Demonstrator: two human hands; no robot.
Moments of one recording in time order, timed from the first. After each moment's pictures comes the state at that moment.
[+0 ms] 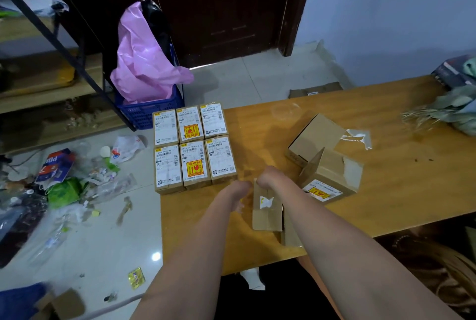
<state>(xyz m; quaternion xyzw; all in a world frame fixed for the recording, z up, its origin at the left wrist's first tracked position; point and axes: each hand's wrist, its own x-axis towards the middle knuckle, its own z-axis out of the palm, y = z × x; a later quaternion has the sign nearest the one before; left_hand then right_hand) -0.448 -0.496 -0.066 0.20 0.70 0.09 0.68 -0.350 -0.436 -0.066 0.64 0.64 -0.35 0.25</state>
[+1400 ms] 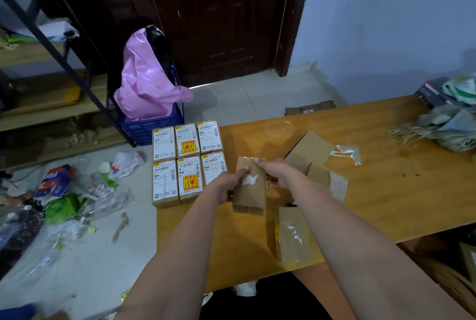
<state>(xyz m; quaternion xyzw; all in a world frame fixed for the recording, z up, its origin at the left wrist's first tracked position) -0.465 -0.463 -0.031 0.18 0.67 0.24 0.68 -0.317 -0.408 -0.005 0.69 0.38 -0.61 -0.09</state>
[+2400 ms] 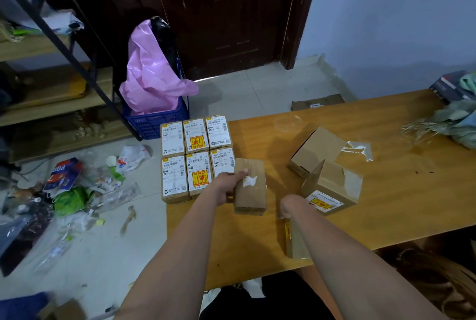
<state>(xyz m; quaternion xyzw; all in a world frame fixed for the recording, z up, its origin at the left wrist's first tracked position) -0.496 -0.477 -0.048 0.16 0.67 0.25 0.68 -0.314 -0.459 -0.054 0.56 0.60 -0.27 0.50</state>
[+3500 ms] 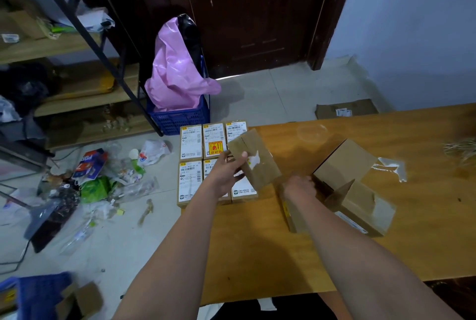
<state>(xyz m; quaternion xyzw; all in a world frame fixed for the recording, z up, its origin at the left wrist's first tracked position) -0.541 -0.441 -0.028 0.12 0.58 0.48 0.65 -0.351 -0.392 -0.078 0.73 0.60 -0.28 0.20</state>
